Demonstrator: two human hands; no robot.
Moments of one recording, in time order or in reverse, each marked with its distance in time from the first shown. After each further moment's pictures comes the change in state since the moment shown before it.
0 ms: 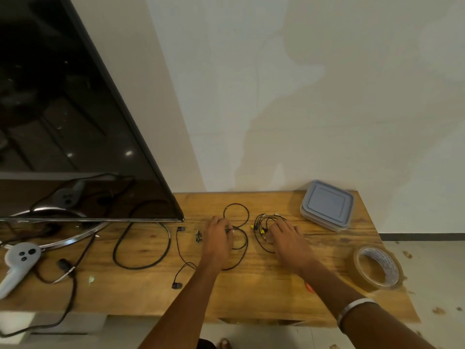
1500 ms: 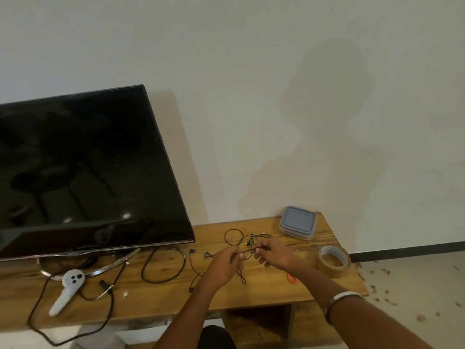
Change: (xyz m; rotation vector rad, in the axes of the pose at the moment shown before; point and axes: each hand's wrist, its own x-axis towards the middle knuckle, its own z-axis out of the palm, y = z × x) left_hand -0.128 0.091 -0.119 -0.162 -0.305 0.171; right_hand -0.104 -0.083 -0.127 0.930 -0.166 0.268
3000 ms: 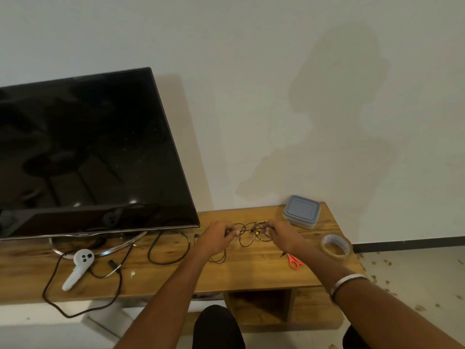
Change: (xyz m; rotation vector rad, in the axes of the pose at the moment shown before) left_hand 0.006 0.004 -0.045 0.167 0.010 0.056; right_hand 0.002 -0.001 -0.017 -0.505 0.140 -0.185
